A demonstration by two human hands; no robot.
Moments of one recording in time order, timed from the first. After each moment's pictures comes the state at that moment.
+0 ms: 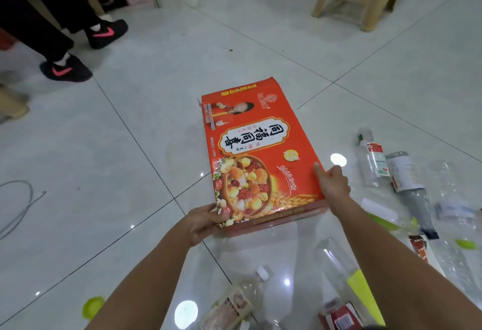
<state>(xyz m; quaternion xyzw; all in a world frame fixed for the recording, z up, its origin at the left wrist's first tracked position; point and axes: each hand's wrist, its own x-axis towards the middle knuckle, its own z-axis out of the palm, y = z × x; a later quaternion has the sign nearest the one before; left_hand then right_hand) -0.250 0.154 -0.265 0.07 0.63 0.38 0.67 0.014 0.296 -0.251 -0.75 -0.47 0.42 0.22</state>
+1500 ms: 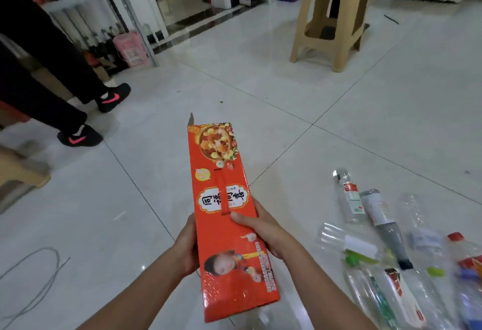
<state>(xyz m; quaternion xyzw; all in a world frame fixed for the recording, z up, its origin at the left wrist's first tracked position) -0.230 0.193 -0.077 0.04 0.61 0.41 0.68 -0.061 0.254 -0.095 -0.39 -0.42 0.79 0.21</state>
